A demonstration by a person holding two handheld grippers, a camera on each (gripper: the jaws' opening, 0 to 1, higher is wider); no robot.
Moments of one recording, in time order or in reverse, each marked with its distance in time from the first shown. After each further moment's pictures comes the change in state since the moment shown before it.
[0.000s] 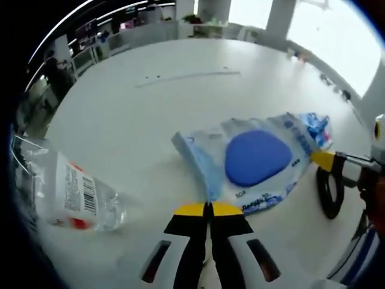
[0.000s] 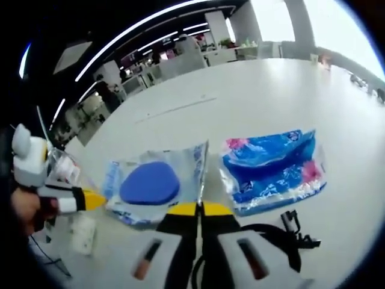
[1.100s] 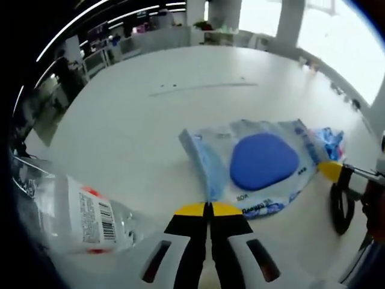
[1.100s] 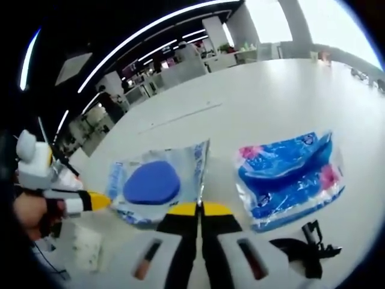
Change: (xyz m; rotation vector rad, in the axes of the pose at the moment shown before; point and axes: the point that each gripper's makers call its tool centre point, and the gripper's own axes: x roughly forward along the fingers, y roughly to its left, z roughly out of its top) left arm 0.005 0.025 0.028 -0.030 -0.069 0.070; right arm 0.017 0.015 0.018 0.051 -0.071 0.048
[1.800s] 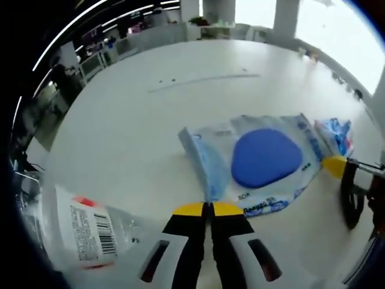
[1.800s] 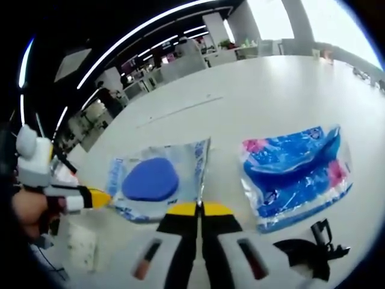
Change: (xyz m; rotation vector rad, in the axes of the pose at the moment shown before) left arm 0.017 0.009 -0.006 0.051 0.043 0.029; right arm 0.015 0.000 -0.010 -0.006 0.037 -0.006
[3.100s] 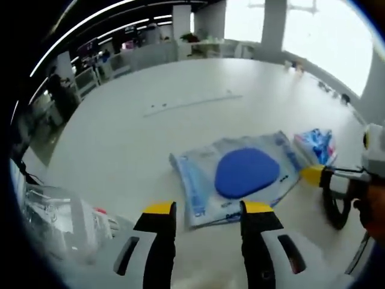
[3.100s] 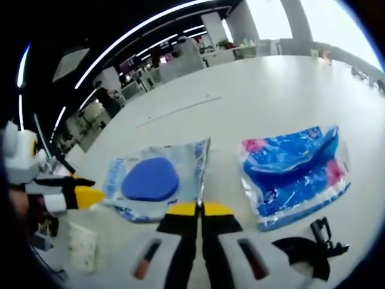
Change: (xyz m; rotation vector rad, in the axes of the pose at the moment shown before) left arm -0.021 -0.015 0.019 0.029 -0.120 -0.062; right arm -0.003 -0.001 -0.003 0.006 0.003 -0.017
